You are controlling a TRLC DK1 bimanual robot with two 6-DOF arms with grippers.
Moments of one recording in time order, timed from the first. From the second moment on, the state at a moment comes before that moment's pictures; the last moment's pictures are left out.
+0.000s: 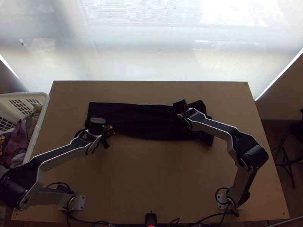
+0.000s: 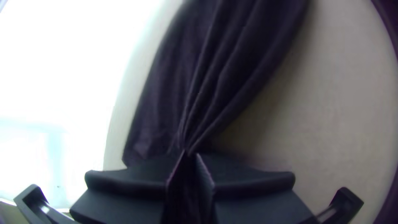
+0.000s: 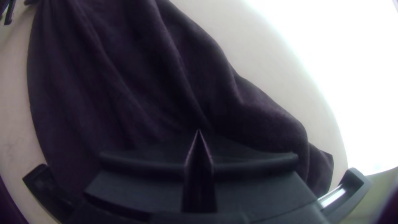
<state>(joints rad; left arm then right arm) -0.40 1.51 0.65 0.11 -0.30 0.91 0.57 1.95 1.19 -0.21 0.13 -0.37</state>
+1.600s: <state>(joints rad) -0.89 2.05 1.56 0.07 -0.21 1.39 0.10 1.45 0.99 -0.33 0.04 -0.32</state>
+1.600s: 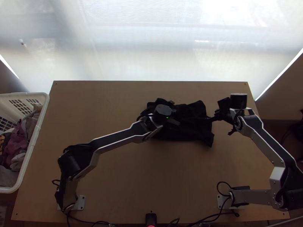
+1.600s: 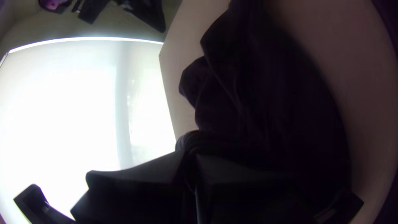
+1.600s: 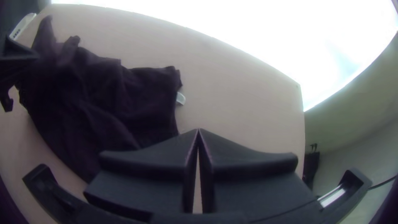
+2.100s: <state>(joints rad) -1.03 2.37 1.96 -0.01 -0.14 1.45 -0.12 1.40 0.92 -0.34 -0.02 -0.34</state>
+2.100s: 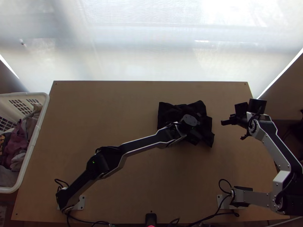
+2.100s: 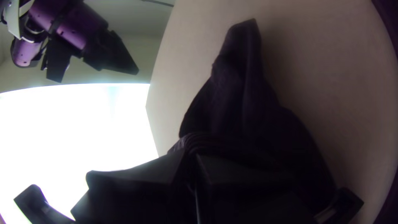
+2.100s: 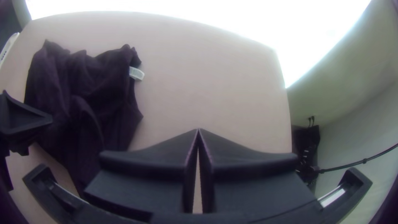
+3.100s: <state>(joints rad) -1.02 2.33 2.21 -0.73 -0.14 1.10 -0.13 1.37 0.89 -0.34 -0.03 -0.35</state>
